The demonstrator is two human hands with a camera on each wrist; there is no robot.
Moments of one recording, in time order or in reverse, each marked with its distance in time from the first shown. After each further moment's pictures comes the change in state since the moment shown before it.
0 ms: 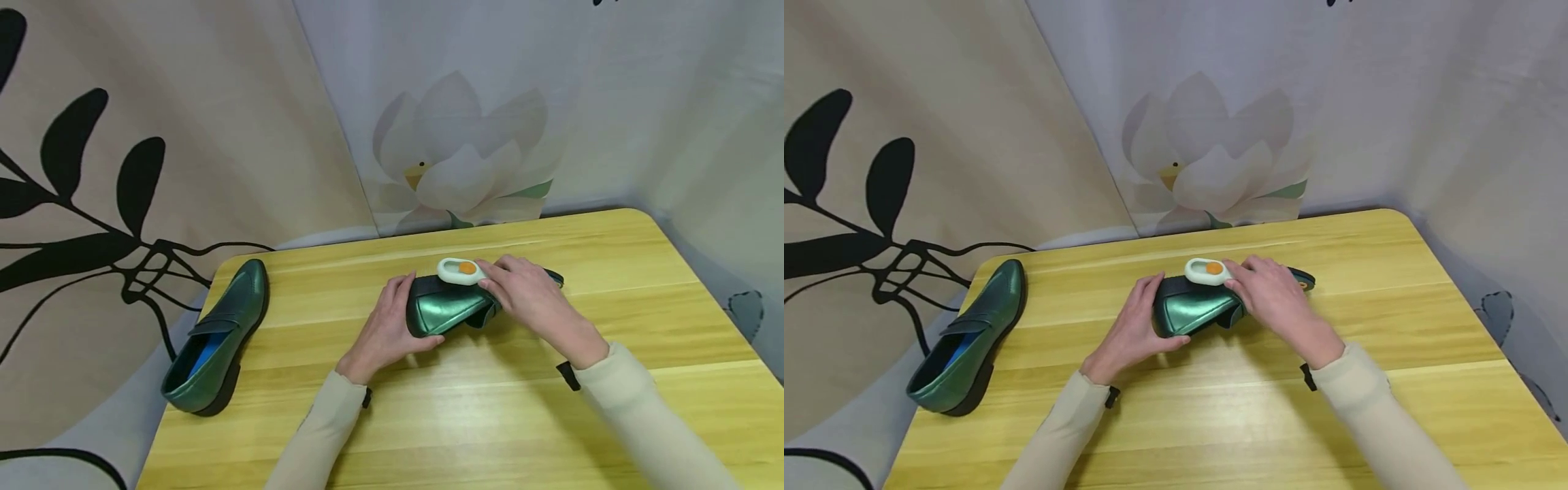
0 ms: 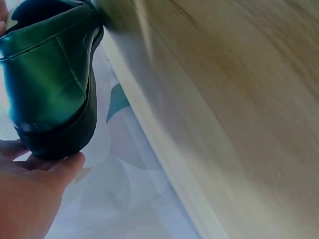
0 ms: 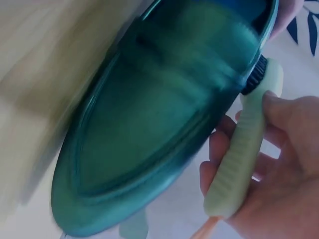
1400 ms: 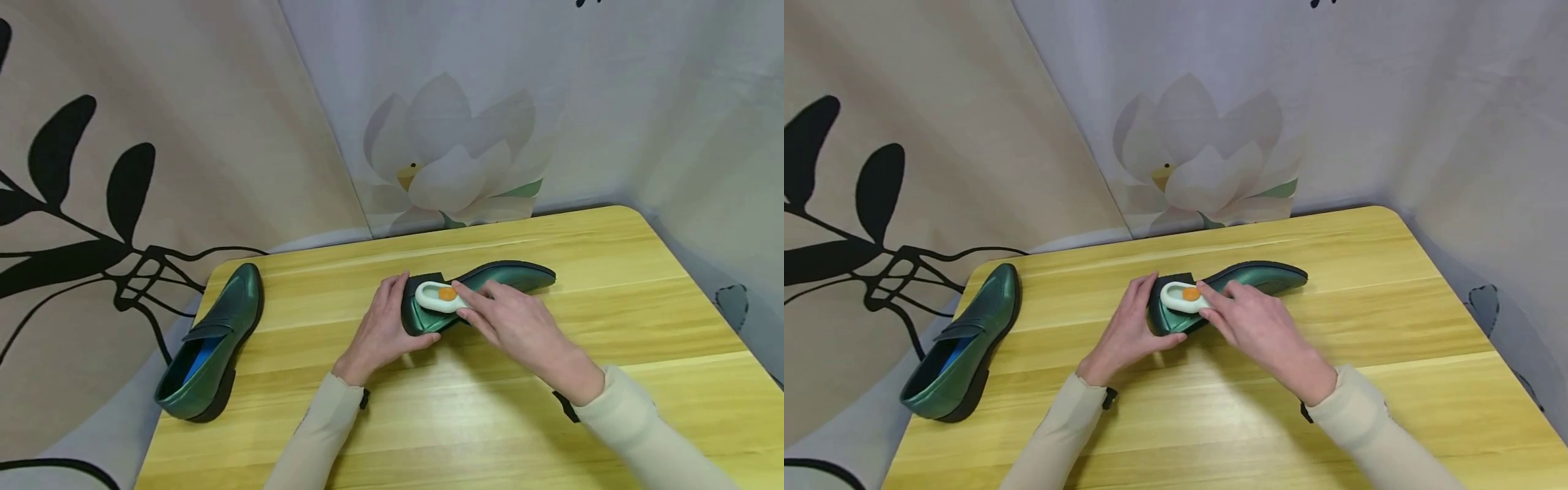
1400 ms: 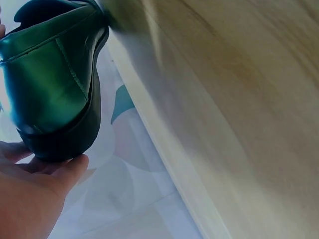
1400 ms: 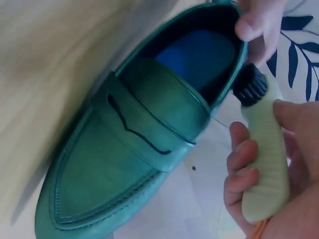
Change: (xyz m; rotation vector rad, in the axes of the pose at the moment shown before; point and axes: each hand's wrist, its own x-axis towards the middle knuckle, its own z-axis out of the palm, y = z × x) left_hand 0.001 0.004 0.000 -0.015 0.016 -0.036; right_hand -0.031 -0.029 -0.002 -0.042 0.181 -0.177
